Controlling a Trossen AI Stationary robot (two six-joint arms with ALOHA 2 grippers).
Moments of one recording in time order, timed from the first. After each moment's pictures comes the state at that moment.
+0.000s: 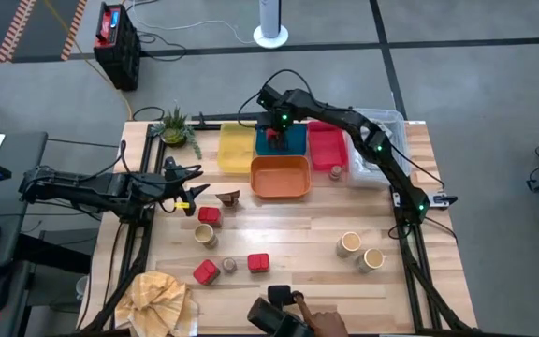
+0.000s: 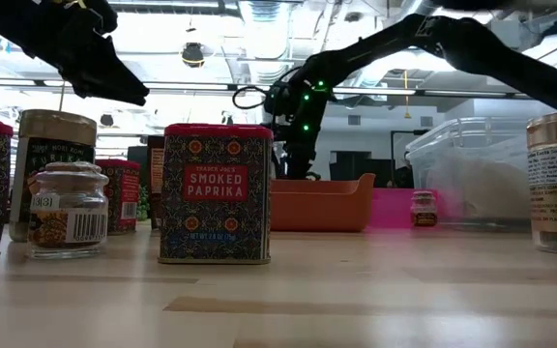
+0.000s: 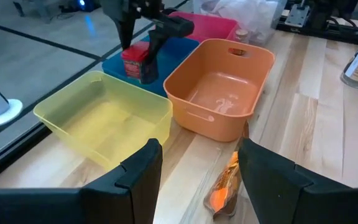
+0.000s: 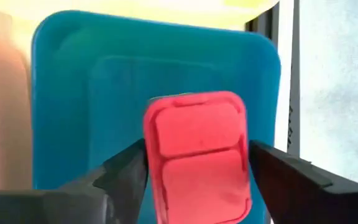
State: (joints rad) left arm -0.09 0.56 0.49 -0.35 -0.58 -0.25; right arm -0.57 2.39 2.23 -1.03 0.00 -0.60
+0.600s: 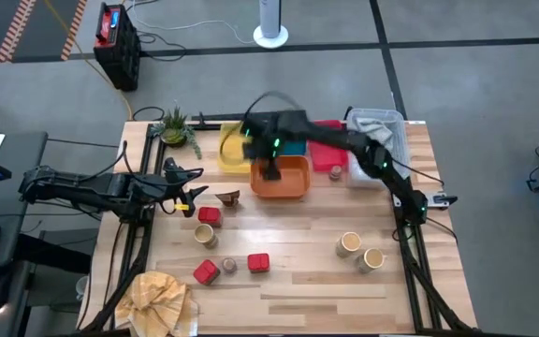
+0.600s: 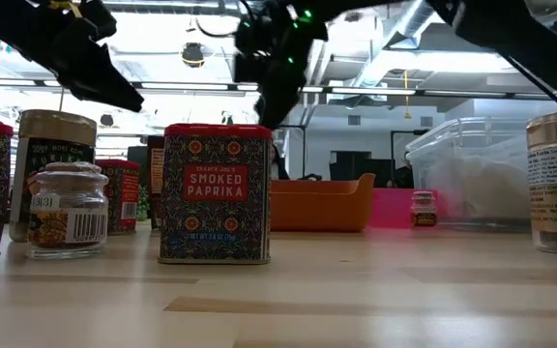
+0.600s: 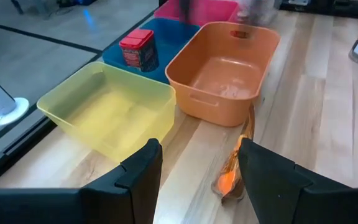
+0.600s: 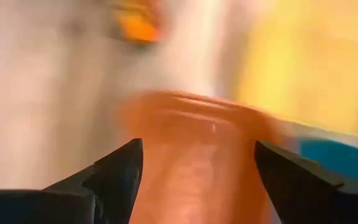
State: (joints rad) left arm -0.09 0.56 0.49 -0.41 -0.57 -0.22; right arm -0.25 2.29 2.32 -1.23 -0.14 -0.44
